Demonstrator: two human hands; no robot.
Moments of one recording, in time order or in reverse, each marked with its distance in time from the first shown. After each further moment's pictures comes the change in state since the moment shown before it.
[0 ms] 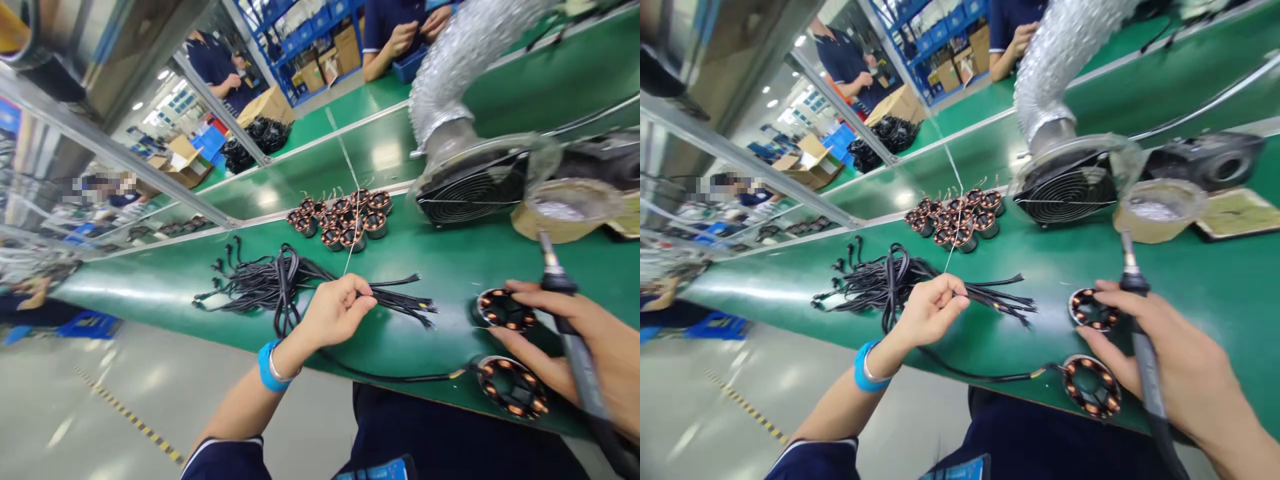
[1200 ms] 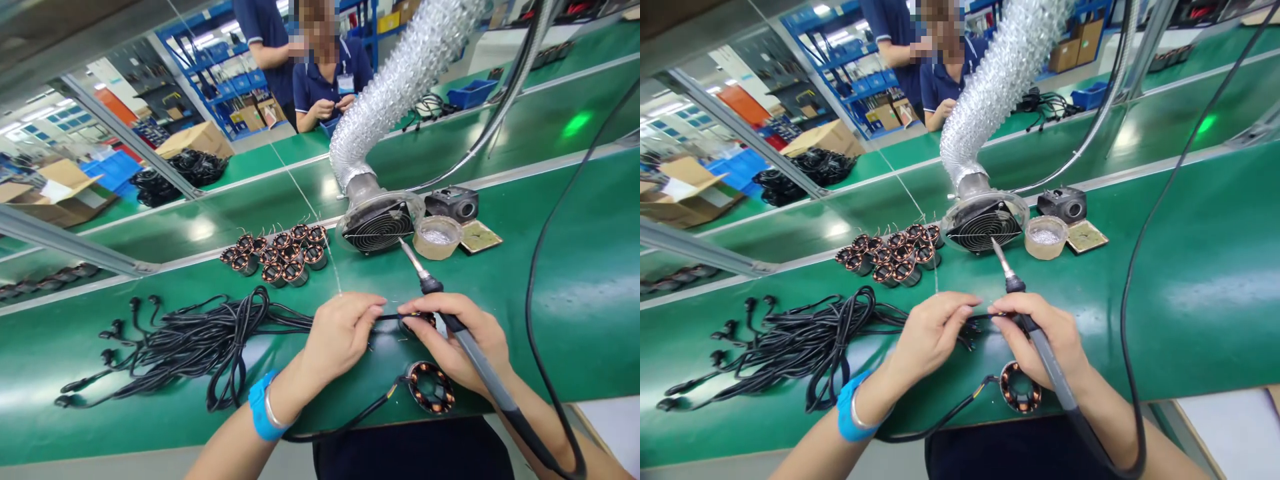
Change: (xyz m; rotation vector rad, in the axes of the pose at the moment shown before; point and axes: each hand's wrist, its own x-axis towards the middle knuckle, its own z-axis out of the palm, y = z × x) left_hand 0.049 0.062 0.048 -0.127 0.077 0.474; right_hand 0.035 -0.054 -0.003 0.337 0.143 -0.119
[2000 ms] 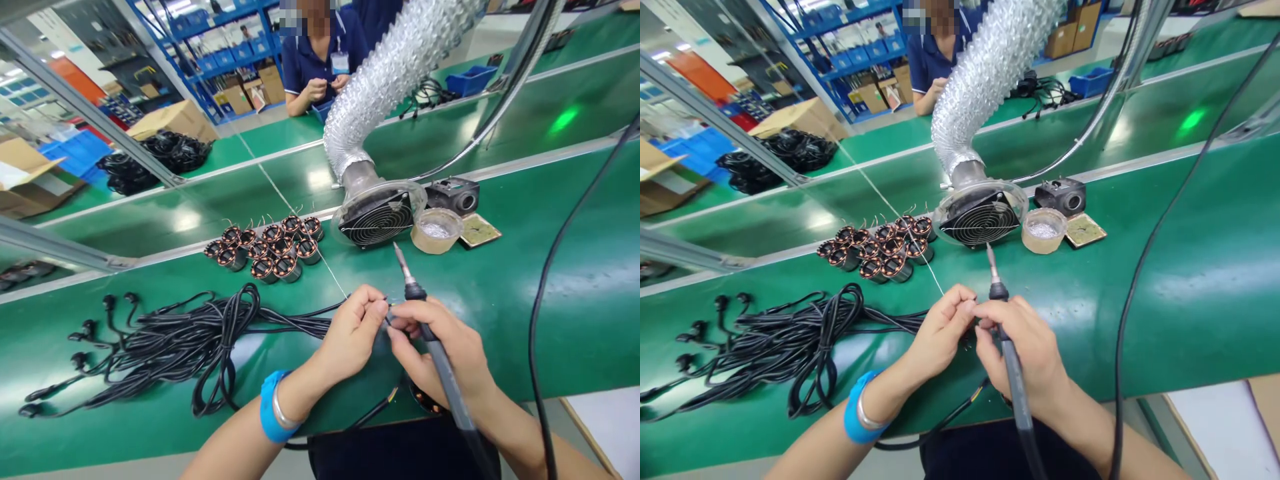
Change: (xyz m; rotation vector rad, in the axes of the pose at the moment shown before) left_hand -0.002 -0.003 0.031 -0.785 -0.124 -0.438; right_hand -0.005 -0.018 0.016 -0.140 -0.040 0.048
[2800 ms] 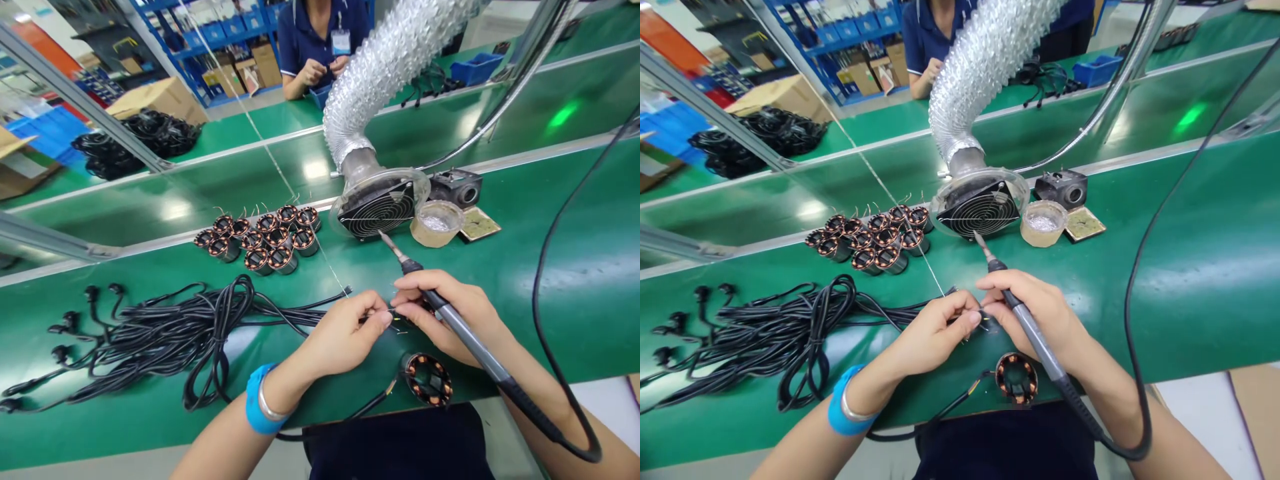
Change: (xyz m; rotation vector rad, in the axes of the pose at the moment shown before) left_hand -0.004 0.016 -0.015 0.337 -0.205 -0.076; right_hand 0.029 0.024 -0.022 0.110 -0.284 -0.033
